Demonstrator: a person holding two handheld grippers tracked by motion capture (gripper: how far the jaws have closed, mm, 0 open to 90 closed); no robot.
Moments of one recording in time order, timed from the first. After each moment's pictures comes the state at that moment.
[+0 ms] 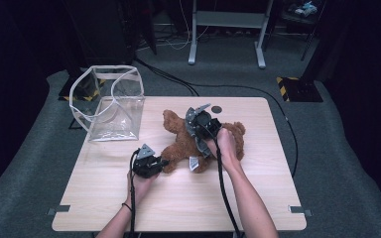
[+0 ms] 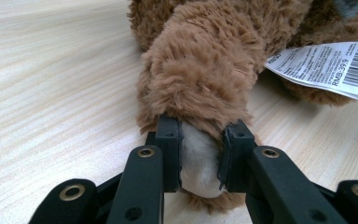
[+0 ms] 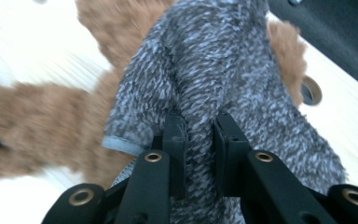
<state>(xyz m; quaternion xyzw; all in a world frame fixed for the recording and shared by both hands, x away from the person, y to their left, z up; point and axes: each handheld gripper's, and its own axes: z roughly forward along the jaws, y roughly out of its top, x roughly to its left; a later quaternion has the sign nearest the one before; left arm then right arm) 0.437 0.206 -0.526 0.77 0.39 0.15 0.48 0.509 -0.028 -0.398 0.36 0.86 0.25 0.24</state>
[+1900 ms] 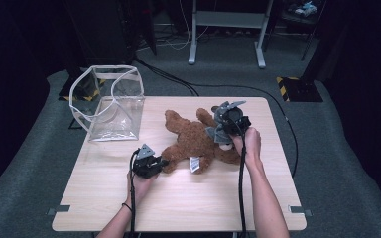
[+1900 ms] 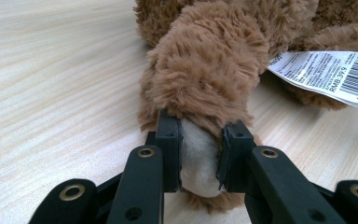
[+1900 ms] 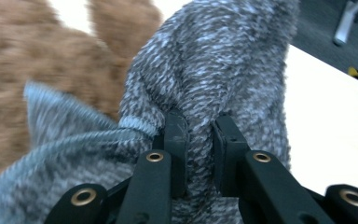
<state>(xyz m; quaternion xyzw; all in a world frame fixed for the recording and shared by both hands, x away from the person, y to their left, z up) 0.437 0.207 -0.526 0.77 0.39 0.14 0.48 0.521 -0.118 -0.396 0.46 0.81 0.27 0.26</state>
